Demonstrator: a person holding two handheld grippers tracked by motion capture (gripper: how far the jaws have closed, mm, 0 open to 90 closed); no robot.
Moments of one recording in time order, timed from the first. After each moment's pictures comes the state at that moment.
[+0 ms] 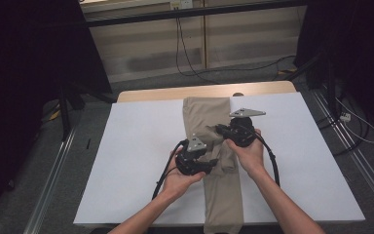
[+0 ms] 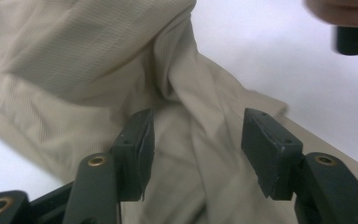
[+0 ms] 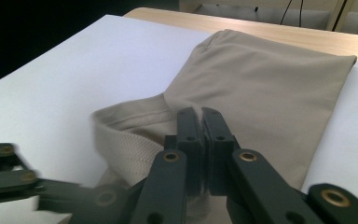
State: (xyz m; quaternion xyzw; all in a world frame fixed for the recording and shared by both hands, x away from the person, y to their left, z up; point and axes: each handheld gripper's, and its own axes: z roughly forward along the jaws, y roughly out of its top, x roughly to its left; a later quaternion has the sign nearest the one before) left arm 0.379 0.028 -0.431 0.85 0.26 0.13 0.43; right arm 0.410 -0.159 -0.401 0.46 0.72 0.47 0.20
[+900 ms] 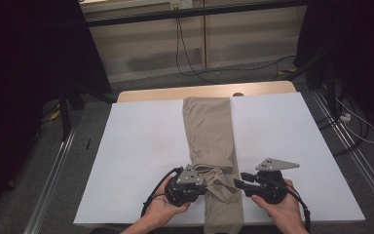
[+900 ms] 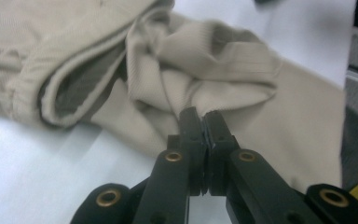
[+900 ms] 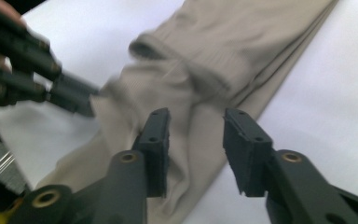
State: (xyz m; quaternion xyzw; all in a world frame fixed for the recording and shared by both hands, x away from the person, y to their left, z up) left arm 0.310 0.073 -0.450 0.89 0.18 0.04 0.41; right arm 0.270 -0.198 -0.431 0.47 0.75 0.44 0.13
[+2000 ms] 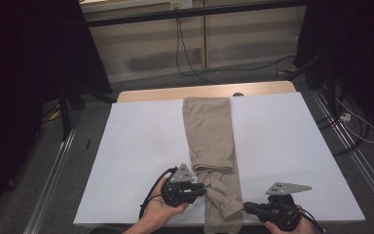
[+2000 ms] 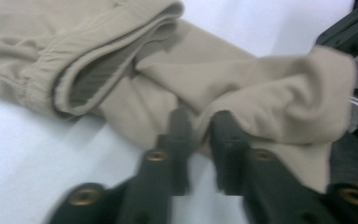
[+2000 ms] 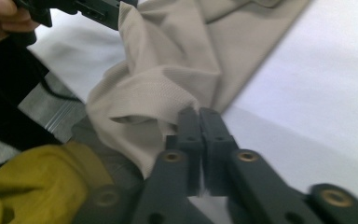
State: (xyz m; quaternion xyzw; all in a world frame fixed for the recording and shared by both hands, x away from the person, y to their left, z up) left arm 0.303 0.082 -0.440 0.87 0.21 0.04 0.44; right arm 0.214 -0.210 -0.449 0.47 0.77 0.42 0.05
